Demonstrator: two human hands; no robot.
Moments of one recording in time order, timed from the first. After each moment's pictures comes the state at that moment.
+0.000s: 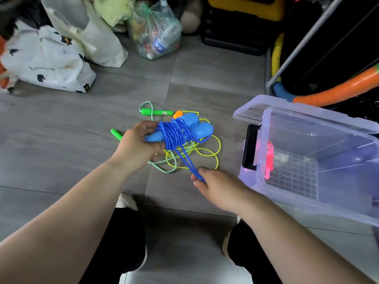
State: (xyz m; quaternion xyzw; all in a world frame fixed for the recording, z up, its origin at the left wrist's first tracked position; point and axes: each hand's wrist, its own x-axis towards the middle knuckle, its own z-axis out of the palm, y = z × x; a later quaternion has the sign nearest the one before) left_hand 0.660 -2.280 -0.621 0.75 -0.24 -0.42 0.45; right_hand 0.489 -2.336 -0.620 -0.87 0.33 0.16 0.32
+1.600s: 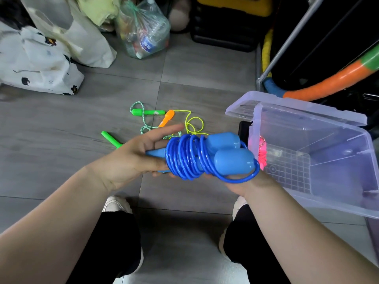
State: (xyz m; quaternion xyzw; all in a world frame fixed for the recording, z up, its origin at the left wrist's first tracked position) left_hand 0.648 -2.273 -0.609 0.47 -0.35 -0.65 0.48; right_hand 0.475 -2.363 -0.613 -0.32 0.43 -0.19 0.83
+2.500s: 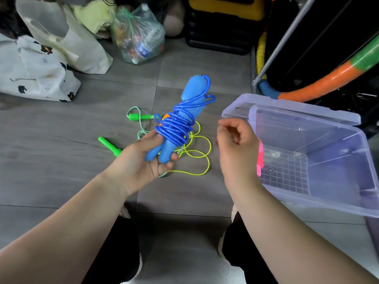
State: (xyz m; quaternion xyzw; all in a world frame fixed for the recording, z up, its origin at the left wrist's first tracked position) left_hand 0.629 -2.292 -0.616 0.41 -0.10 -0.68 0.60; right_hand 0.491 -2.368 -0.600 -0.58 0.51 -0.42 0.48
